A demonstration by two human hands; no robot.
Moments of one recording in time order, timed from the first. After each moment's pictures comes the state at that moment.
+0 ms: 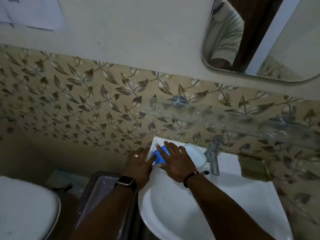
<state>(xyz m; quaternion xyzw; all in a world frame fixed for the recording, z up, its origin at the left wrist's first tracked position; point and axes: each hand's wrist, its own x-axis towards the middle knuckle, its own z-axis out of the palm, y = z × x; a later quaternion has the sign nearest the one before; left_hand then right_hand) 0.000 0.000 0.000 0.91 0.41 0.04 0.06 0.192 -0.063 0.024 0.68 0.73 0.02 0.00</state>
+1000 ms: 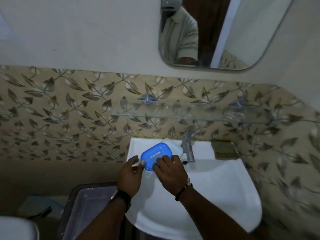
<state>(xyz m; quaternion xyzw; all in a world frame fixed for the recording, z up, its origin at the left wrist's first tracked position) 0.035 -0.052 -0.002 0.65 0.45 0.37 0.50 0.184 -0.150 0.030 0.64 0.69 0.31 -0.10</state>
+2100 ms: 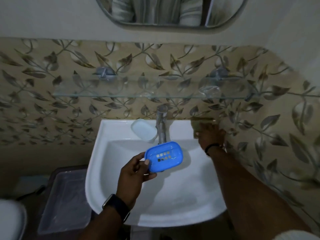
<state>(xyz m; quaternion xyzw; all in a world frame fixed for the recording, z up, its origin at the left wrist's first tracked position) 0.119 -0.168 0.016 0.48 0.38 0.32 0.72 0.447 -0.211 -0.011 0.93 0.36 -0.02 0.05</state>
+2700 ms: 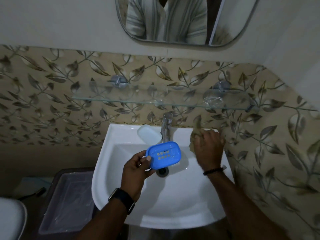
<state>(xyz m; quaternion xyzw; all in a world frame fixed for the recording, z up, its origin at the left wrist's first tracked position) 0.123 -0.159 0.029 0.43 0.38 0.36 0.74 0.359 -0.240 0.050 0.81 0.41 0.24 -0.33</state>
